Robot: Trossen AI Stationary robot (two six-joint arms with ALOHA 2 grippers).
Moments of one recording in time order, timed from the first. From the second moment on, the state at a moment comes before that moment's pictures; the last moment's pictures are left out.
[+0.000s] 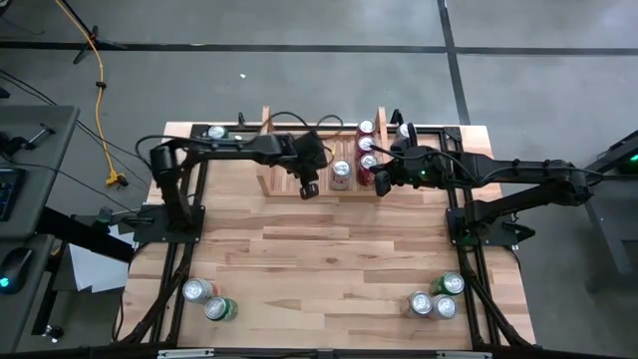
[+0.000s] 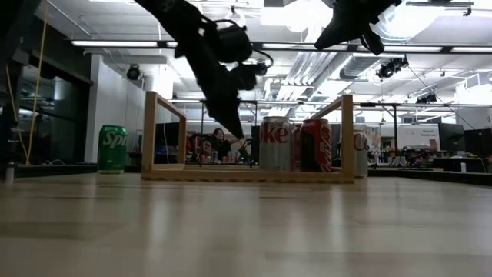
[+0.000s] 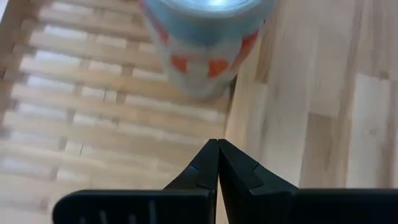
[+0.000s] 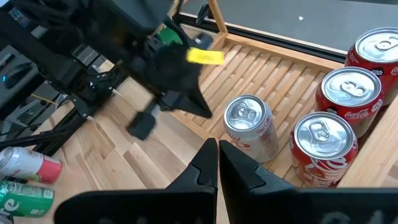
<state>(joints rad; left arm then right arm) 0.34 1.86 1.35 -0.53 0.07 0.13 -0.08 1.09 1.01 -0.51 0.33 0.73</state>
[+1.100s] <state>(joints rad) 0.28 2.08 1.46 -0.38 0.02 0.13 -0.08 1.09 1.01 -0.50 0.32 0.74</state>
